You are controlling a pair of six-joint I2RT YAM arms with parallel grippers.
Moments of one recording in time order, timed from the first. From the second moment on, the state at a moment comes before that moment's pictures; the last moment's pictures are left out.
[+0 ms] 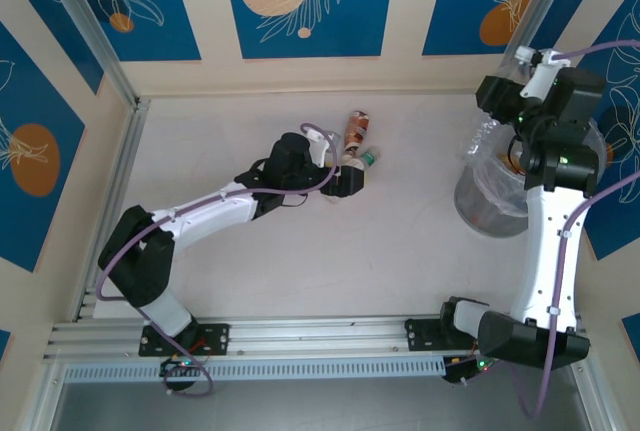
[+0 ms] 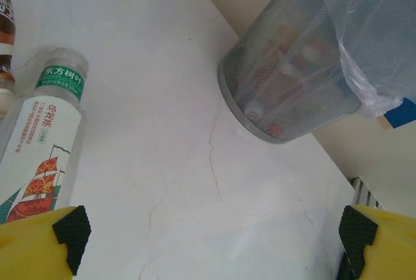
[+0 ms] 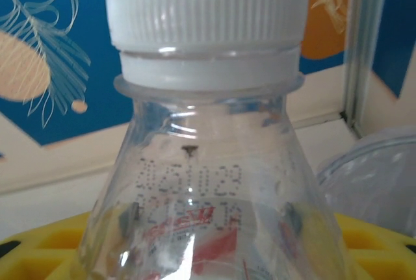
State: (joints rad) left arm -0.76 1.63 1.15 0.06 0.35 -0.51; right arm -0.26 1.17 1.59 -0.72 -0.26 0.22
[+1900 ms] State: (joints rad) left arm -0.76 1.74 1.25 0.05 0.43 -0.52; right arm -0.32 1.15 0.99 -0.02 0.10 -0.80
